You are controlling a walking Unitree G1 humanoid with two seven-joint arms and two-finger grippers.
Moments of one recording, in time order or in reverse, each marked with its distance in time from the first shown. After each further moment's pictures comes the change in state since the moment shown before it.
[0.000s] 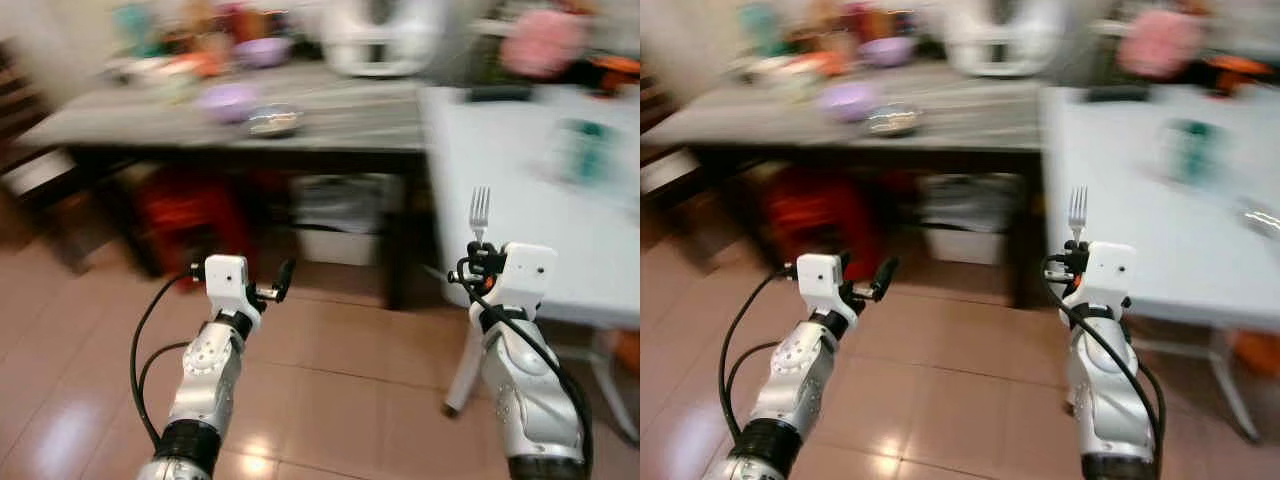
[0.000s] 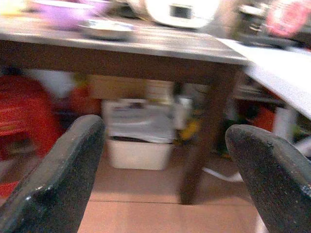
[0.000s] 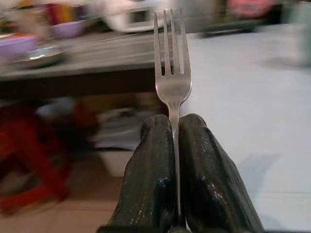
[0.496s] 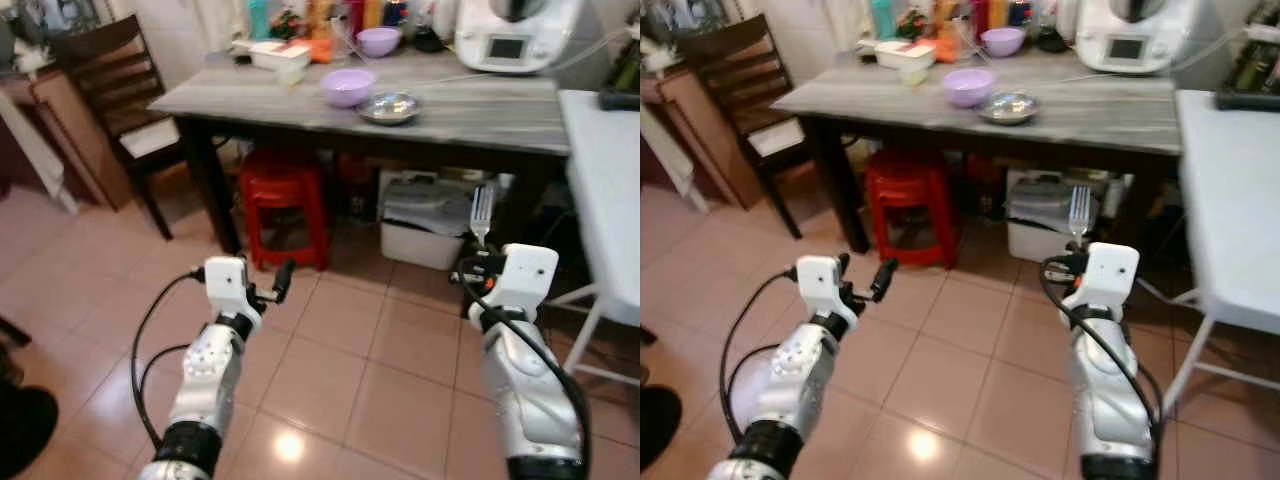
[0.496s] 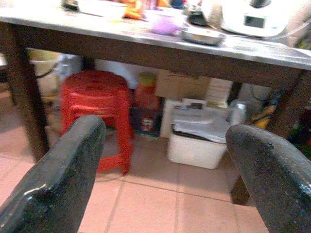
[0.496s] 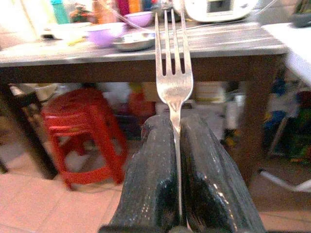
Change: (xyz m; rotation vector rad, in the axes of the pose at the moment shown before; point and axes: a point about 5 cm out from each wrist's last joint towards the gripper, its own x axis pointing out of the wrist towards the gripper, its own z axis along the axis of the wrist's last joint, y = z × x) left arm -0.003 0.004 -0.004 0.001 0.006 0.013; right arm -0.001 0.004 -0.002 0.016 -0.001 -0.008
